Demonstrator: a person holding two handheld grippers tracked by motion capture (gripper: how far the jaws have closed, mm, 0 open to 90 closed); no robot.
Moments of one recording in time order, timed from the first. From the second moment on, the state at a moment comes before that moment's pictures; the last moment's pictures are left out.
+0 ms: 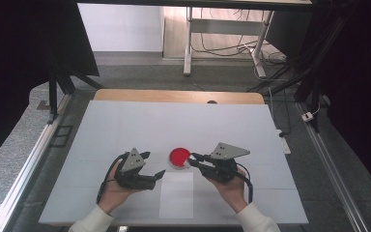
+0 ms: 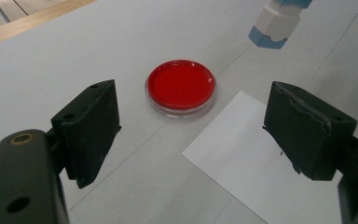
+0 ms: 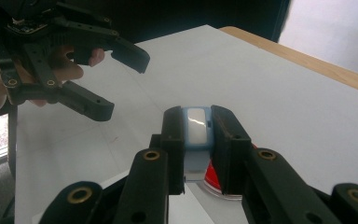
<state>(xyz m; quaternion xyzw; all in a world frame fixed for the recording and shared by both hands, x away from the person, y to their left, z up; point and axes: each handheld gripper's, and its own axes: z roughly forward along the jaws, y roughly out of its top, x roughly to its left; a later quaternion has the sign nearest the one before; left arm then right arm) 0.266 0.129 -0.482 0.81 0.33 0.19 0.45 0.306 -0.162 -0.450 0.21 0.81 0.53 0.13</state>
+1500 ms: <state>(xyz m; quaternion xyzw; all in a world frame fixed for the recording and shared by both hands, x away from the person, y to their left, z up) 0.282 0.074 -0.483 0.83 0.30 0.16 0.44 0.305 -0.160 -0.450 0.22 0.81 0.53 0.13</state>
